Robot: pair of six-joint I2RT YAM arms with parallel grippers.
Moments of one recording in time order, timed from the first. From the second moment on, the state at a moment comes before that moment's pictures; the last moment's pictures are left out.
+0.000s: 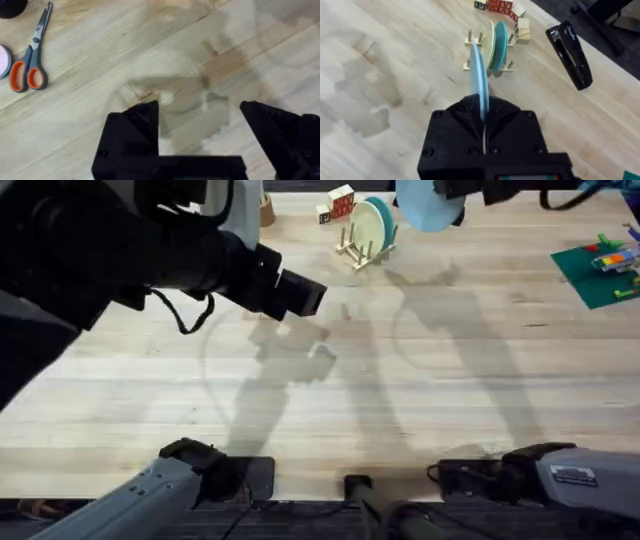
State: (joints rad) left arm -0.35 1.09 1.14 -0.95 0.10 0.12; right arm 0.22 1.46 1.55 -0.89 -0.24 -0.36
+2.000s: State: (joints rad) left arm -0.35 1.09 1.14 -0.95 0.08 0.13; right arm 0.21 1.80 1.70 -0.60 -0.14 -0.37
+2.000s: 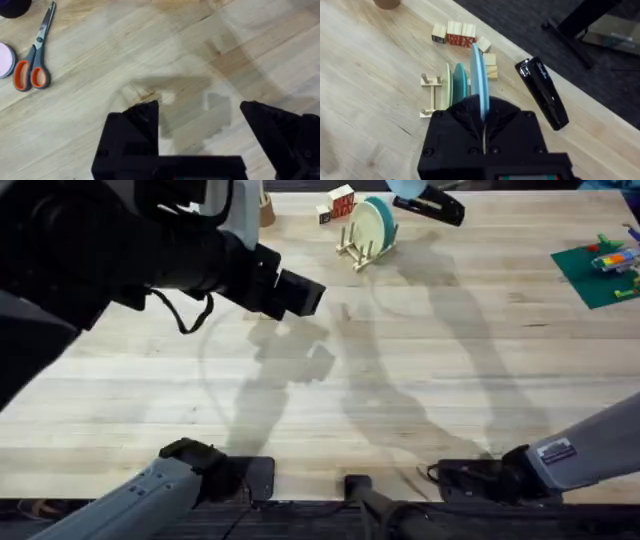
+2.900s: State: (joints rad) left arm -0.35 1.09 1.14 -0.95 0.08 0.12; right arm 0.20 1.95 1.70 -0.54 -0.13 -0.35
